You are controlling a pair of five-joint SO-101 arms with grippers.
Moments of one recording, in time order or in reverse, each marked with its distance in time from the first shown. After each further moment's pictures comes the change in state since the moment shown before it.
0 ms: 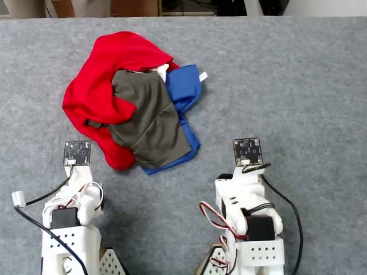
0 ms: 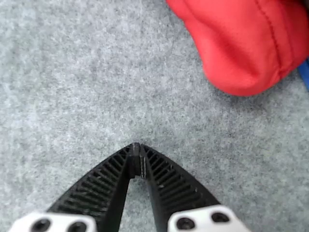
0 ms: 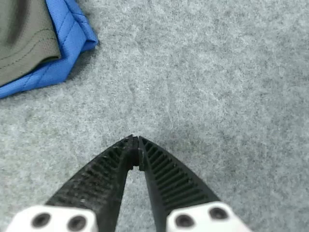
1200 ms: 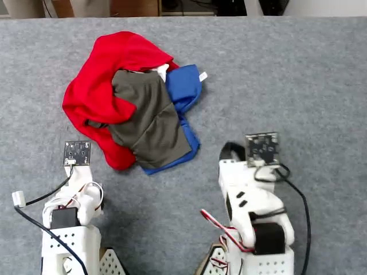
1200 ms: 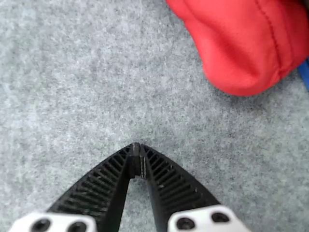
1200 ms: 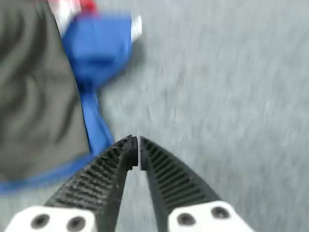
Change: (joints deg) left arm 0.0 0.0 0.0 0.0 0.0; right arm -1.8 0.0 -17.1 -11.6 -0.3
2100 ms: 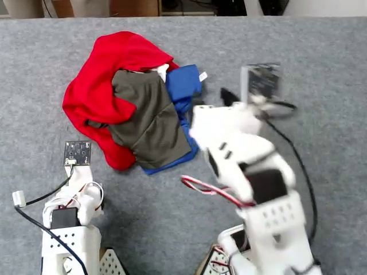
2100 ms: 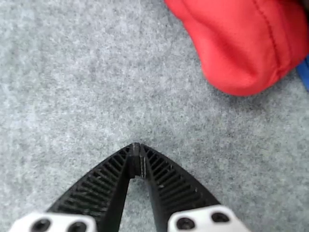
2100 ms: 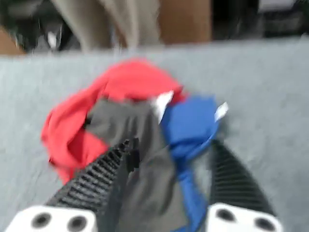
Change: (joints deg) left arm 0.2 0.0 0.0 0.0 0.0; right arm -16.2 52.1 -40.0 -7.0 -18.7
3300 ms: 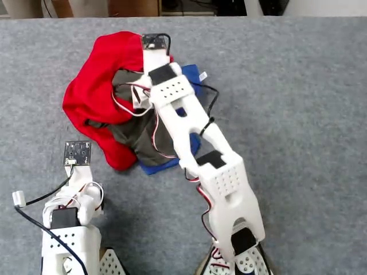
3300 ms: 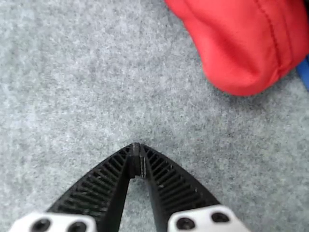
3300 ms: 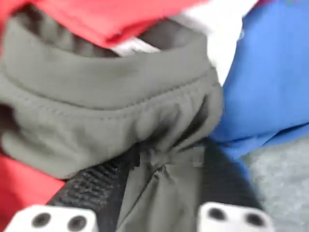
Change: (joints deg) left arm 0.0 0.0 0.0 0.0 0.0; right arm -8.4 94.3 -81.7 27.5 0.0
